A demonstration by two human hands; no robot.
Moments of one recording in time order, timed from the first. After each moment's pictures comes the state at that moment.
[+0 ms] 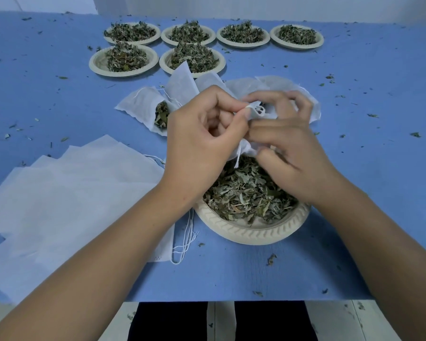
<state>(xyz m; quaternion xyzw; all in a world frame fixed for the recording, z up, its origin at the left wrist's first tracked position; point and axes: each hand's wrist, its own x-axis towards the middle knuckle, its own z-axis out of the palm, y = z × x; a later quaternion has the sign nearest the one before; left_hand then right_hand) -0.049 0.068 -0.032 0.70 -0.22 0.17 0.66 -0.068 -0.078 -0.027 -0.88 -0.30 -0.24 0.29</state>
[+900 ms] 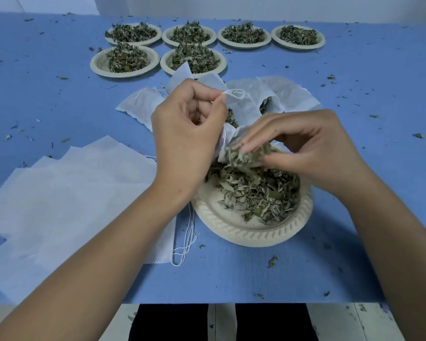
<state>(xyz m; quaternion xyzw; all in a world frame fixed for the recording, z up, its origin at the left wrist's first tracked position) -0.041 0.073 -0.030 0.70 -0.14 0.21 0.67 -0.070 -0.098 -0.018 -0.77 -0.32 -0.06 0.54</state>
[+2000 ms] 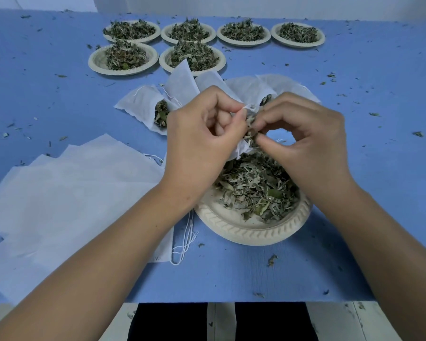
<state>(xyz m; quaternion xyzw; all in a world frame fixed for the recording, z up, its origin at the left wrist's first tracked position) -0.044 0.066 -0.038 0.72 -0.22 0.18 0.63 -0.064 -0.085 -0.035 -0.81 -0.26 -0.31 0.42</state>
